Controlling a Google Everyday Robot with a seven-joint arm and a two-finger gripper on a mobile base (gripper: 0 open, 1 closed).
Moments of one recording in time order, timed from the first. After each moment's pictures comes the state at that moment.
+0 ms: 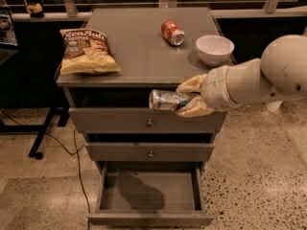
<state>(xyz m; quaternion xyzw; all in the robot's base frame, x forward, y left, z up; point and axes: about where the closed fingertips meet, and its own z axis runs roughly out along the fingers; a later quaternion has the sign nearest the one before) 0.537 -0.104 0.850 -0.66 0.62 0.05 0.42</state>
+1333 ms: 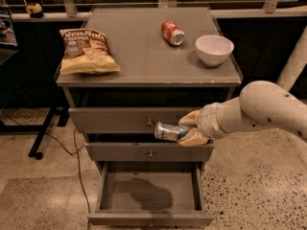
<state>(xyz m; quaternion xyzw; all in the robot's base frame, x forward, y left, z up) 0.531 -0.121 0.720 -0.63 0.69 0.09 0.35</state>
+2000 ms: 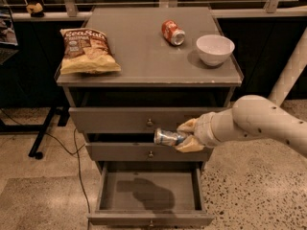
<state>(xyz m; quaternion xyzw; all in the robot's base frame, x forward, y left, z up) 0.537 -0.121 0.678 -0.61 0.70 0.10 0.35</state>
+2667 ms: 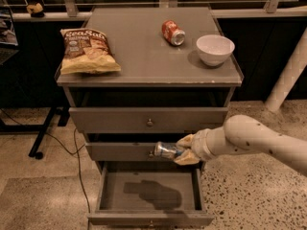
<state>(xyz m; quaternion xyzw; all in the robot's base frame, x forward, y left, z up) 0.541 -0.124 0.589 -0.59 0.72 0.13 0.33</state>
